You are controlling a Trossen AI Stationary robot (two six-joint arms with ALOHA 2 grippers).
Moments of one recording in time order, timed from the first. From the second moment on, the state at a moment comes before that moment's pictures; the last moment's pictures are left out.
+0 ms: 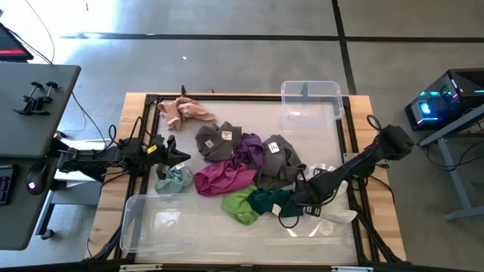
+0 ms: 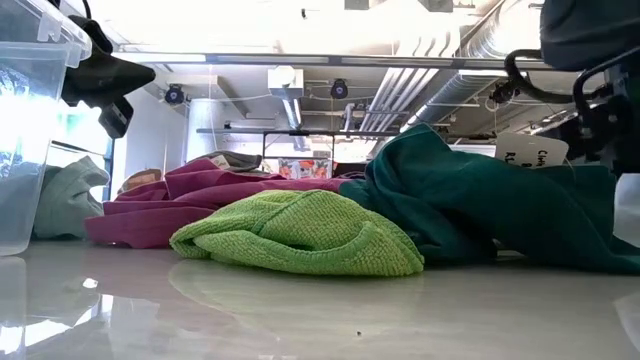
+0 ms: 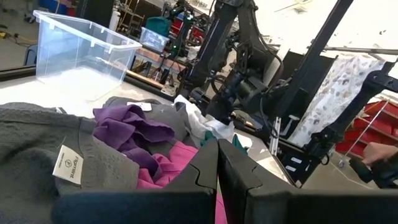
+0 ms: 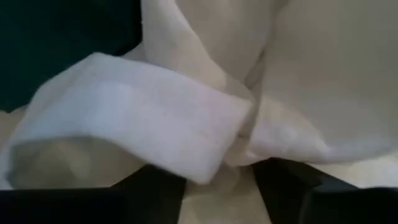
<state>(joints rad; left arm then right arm) 0.01 0.01 0.01 0.02 0.01 -0.41 0.49 1.63 0.84 -0.94 -0.02 0.76</state>
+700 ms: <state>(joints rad) 0.01 0.01 0.01 0.07 0.01 -0.38 0.53 1.29 1.09 -1.15 0.15 0.98</state>
